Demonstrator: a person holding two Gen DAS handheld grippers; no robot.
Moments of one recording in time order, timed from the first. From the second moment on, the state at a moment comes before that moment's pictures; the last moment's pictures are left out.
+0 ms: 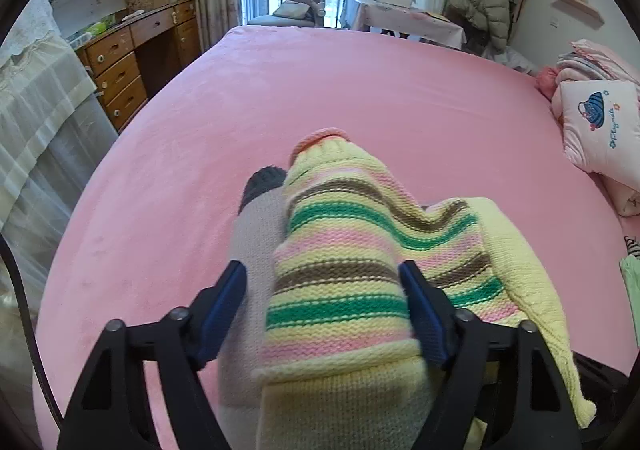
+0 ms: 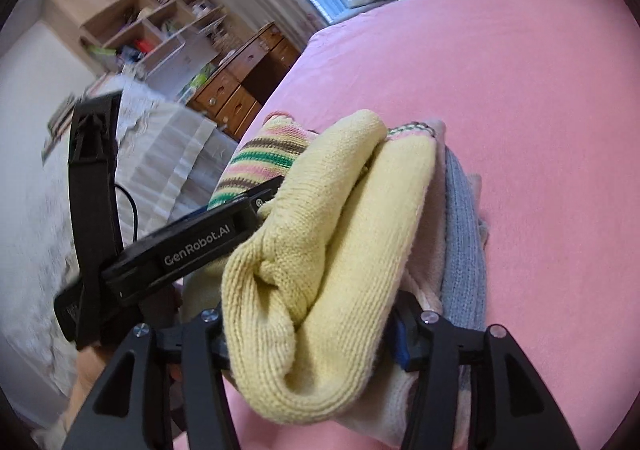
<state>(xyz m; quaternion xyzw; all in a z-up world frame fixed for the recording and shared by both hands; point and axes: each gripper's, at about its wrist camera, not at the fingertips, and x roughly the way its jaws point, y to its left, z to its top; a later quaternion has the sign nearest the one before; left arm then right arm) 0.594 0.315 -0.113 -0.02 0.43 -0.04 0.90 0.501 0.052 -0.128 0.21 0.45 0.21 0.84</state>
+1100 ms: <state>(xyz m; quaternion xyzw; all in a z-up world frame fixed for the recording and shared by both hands) 0.255 0.243 0.084 0.00 0.42 -0.02 0.91 0.251 -0.019 0.092 0.09 0.42 0.17 0.89</state>
